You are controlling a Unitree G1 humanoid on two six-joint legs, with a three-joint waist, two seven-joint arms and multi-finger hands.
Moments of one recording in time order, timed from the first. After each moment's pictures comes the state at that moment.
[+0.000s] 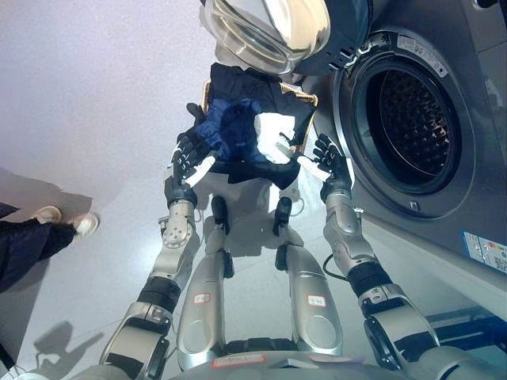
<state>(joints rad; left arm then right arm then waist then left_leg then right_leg) -0.32 0.17 -0.16 0.47 -0.41 -0.27 0.32 -0.44 -0.23 0.17 0.62 0.35 -0.25 -0.28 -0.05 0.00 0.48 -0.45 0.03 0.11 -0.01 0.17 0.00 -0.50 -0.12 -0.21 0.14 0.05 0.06</state>
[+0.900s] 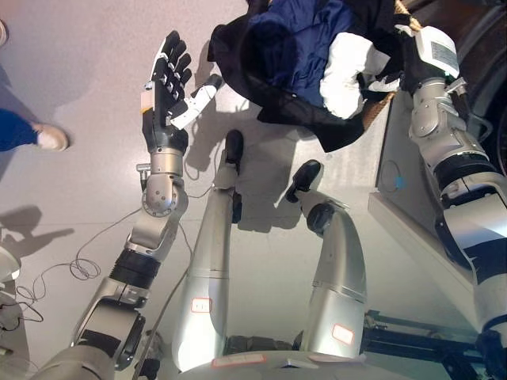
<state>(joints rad) -0.47 0.38 -0.24 0.12 -0.40 -0.33 0.35 -1.22 -0.72 0.57 1.24 -0.28 -0.13 -0.33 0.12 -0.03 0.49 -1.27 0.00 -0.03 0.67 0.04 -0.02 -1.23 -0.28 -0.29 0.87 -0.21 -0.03</state>
